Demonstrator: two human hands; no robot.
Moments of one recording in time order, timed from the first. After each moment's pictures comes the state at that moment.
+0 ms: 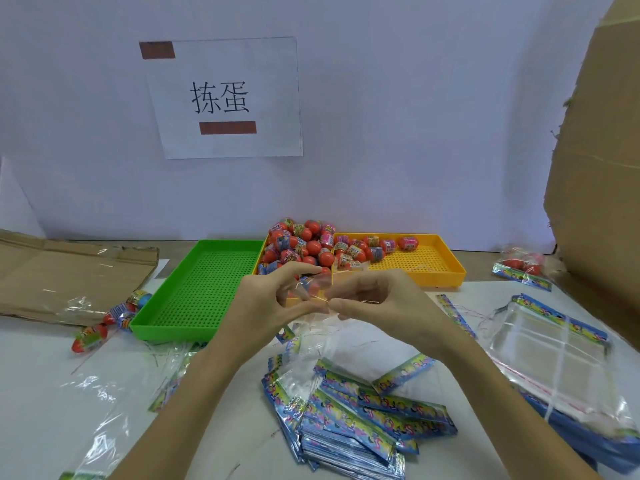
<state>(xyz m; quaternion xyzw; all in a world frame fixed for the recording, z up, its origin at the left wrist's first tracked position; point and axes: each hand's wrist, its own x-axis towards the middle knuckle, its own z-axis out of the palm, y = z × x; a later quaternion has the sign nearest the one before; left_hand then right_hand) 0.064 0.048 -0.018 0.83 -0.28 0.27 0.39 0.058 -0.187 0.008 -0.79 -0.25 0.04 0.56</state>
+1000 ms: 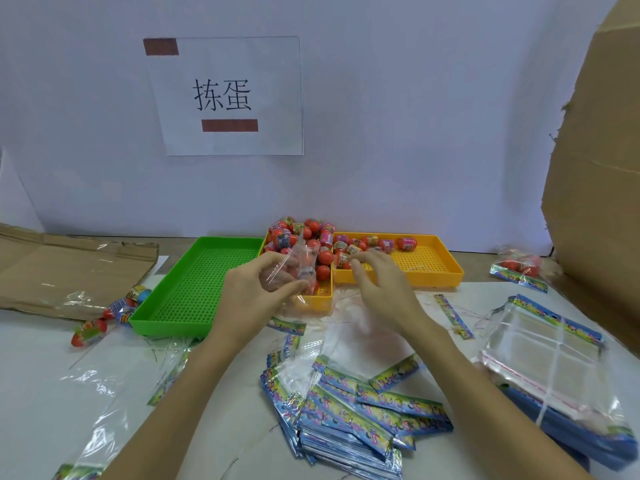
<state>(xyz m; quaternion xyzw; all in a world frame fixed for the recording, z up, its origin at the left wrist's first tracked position) 0.071 0.052 -0.019 0.82 -0.13 0.21 0.52 0.109 -0.180 -0.029 -0.91 -0.11 -0.14 0.38</state>
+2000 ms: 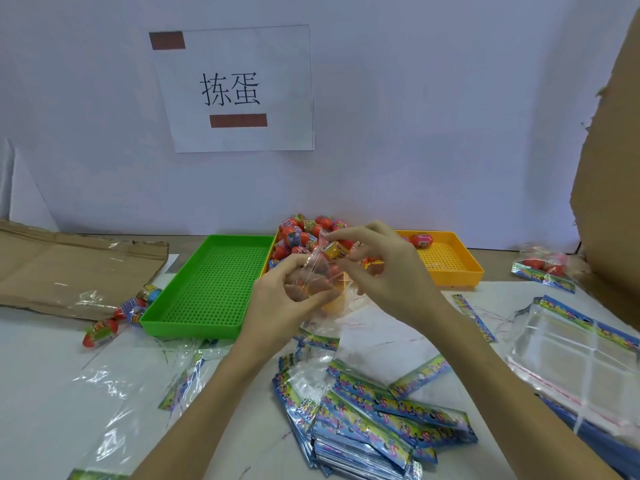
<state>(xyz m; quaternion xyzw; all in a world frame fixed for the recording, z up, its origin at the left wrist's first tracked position) 0.069 0.033 -0.028 0.76 -0.16 0.16 0.61 0.090 -0.163 0.018 -0.83 -0.29 -0.21 0.42</state>
